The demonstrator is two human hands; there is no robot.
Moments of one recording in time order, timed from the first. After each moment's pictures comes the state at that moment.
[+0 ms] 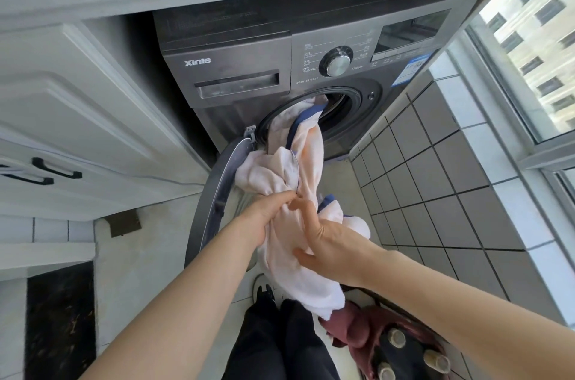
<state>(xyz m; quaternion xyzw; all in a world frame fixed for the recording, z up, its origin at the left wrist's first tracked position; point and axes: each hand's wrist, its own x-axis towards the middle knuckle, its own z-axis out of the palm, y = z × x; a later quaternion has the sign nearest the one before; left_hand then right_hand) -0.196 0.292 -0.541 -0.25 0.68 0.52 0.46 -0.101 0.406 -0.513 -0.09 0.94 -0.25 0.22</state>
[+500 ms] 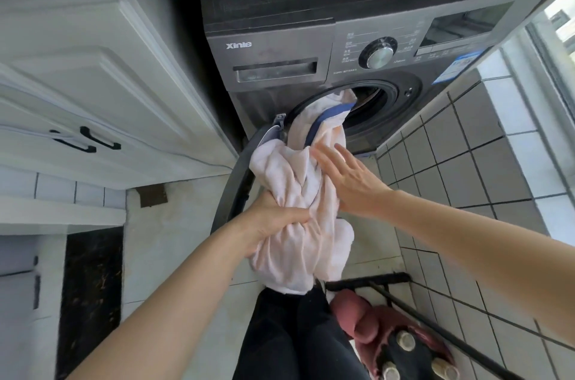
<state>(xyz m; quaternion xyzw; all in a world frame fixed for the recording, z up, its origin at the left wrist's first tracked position) -0.181 0.239 -0.523 -0.10 0.72 0.51 0.47 -0.177 0.452 -0.590 -0.16 0.96 -0.08 0.20</state>
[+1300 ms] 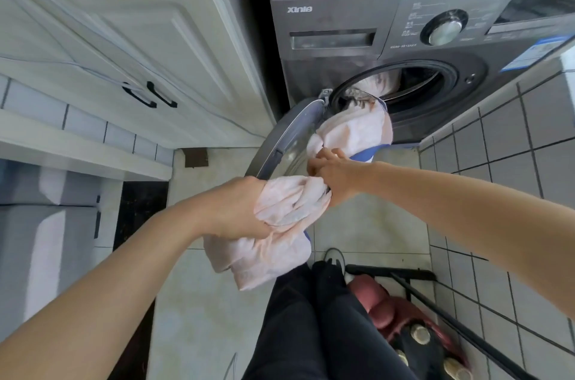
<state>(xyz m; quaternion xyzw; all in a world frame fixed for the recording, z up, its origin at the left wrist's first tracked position) -0.153 0.152 -0.450 0.11 0.87 0.14 0.45 -0.198 0.367 -0.613 -0.38 0.88 0.00 0.30</state>
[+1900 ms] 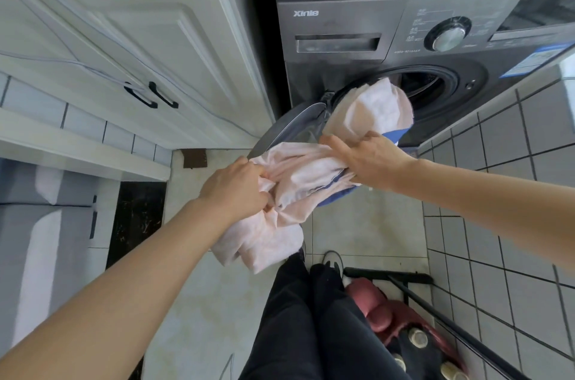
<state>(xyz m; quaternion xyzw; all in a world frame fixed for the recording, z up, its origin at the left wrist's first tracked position) -0.170 0.143 -0.493 0.06 0.94 0.05 0.32 -0.198 0.404 -0.550 -0.34 0.94 0.02 0.07</state>
